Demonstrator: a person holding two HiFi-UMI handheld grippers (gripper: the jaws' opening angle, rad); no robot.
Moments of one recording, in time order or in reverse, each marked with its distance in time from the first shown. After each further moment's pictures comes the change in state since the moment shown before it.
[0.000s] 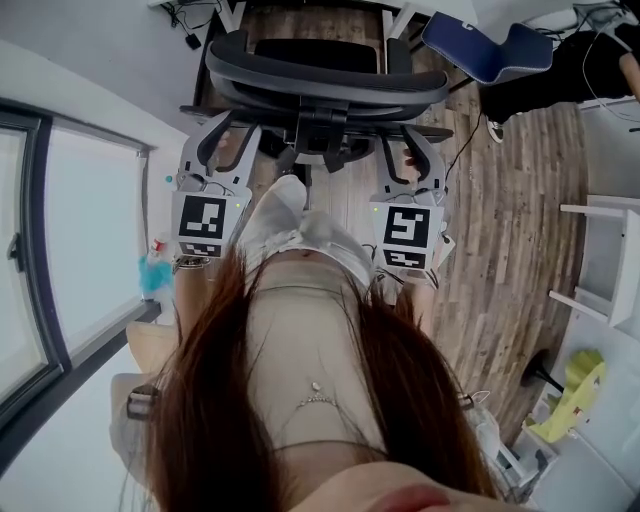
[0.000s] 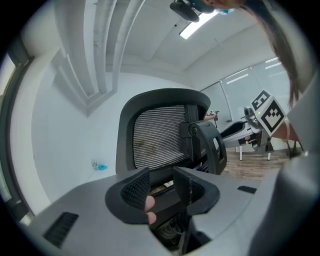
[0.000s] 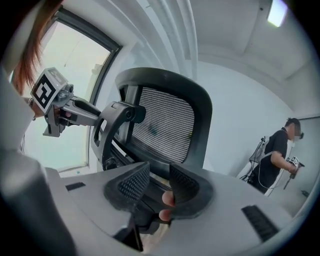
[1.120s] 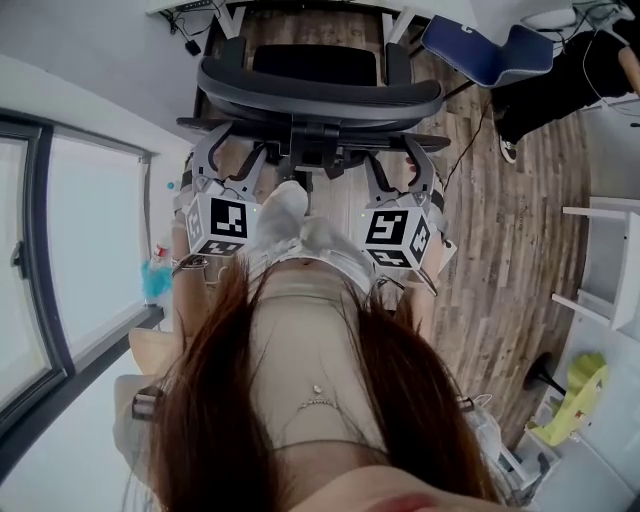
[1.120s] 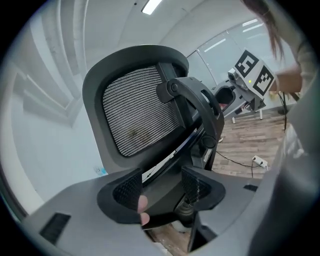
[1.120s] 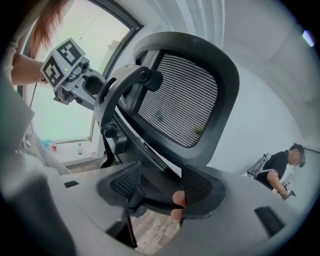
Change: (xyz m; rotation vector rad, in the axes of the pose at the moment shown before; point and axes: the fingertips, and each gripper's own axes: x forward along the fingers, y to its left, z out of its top) left arm 0.021 -0.010 -0.045 0.342 0.240 -0.024; right arm 0.014 0.006 -0.046 -0.206 0.173 0.022
